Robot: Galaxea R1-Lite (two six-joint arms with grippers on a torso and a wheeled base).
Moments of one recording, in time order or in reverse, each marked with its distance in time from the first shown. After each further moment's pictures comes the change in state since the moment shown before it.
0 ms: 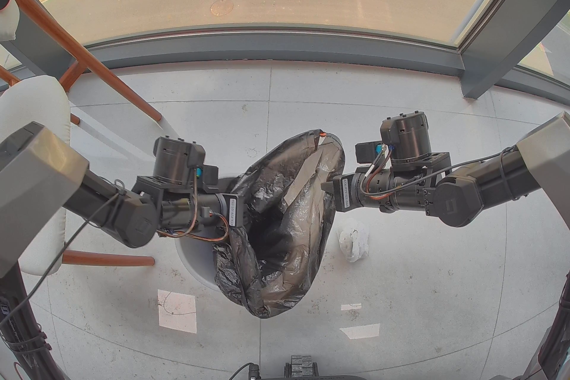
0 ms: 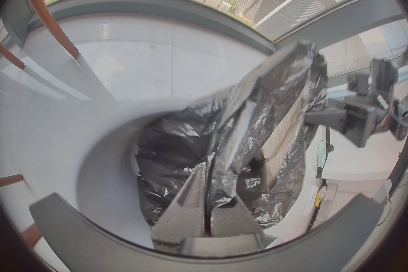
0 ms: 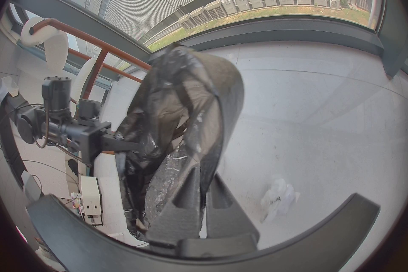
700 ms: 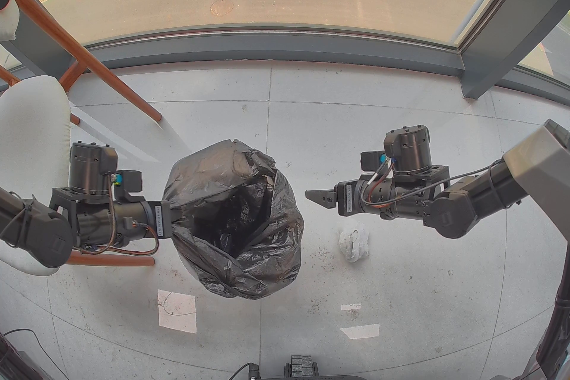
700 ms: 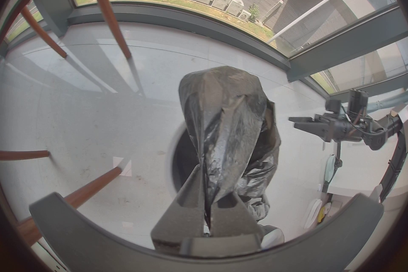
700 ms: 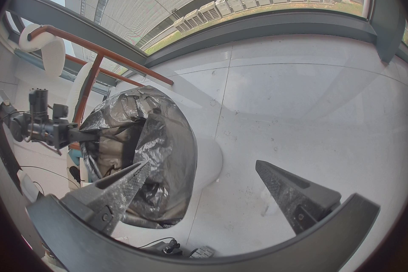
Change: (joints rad) left arm 0.176 -0.324 0.342 -0.002 -0.006 0.004; right arm -0.015 -0.009 0.112 -0.110 0.004 0.046
